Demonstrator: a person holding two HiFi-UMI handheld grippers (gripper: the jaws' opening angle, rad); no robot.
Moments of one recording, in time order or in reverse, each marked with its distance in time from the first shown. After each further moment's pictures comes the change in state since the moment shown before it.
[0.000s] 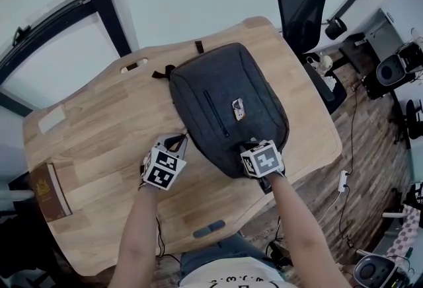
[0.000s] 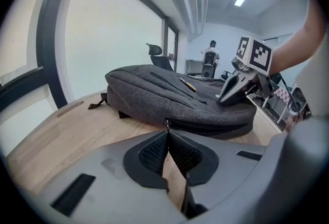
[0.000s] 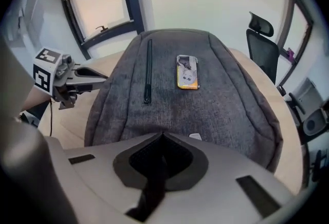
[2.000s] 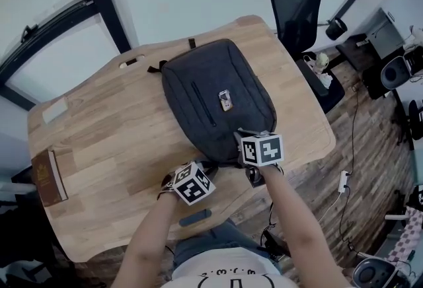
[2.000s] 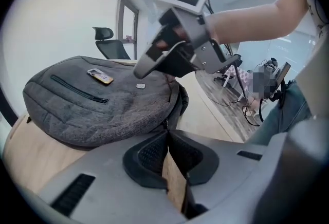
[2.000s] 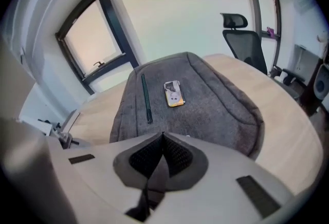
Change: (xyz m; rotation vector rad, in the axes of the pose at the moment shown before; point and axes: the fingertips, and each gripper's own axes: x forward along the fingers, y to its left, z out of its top) left arm 0.011 -0.199 -0.013 0.211 0.207 -0.360; right arm -0.046 -0.007 0.014 0.219 -0.220 0.104
